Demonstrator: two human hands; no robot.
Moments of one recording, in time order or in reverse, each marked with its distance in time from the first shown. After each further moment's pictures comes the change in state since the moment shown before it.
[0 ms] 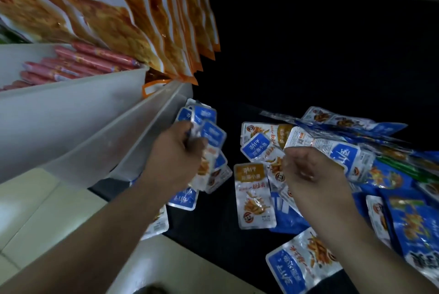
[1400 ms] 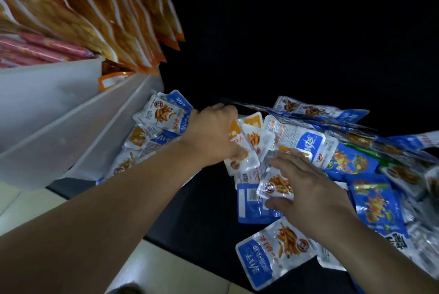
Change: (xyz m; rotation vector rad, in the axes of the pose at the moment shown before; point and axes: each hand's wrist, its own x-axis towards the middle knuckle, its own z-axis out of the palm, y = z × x) left_hand 0.042 0.059 0.088 0.545 -0.277 0.394; right_hand 0.007 0.038 -0.059 -0.931 -0.331 -0.171
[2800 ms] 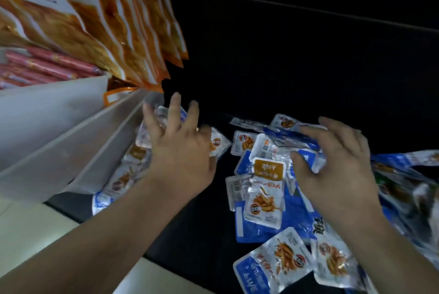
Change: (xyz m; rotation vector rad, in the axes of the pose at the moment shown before) left_hand -0.050 -0.008 -0.035 0.452 0.097 -0.126; right_hand 0.016 -0.001 -0.037 0.112 0.712 -0.014
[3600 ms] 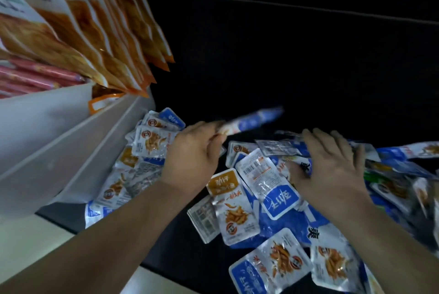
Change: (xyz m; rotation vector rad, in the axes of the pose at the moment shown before) left_hand 0.020 0.023 0.038 -0.786 0.364 0.107; right_hand 0.009 0.030 0.010 -0.342 -0.371 0.162
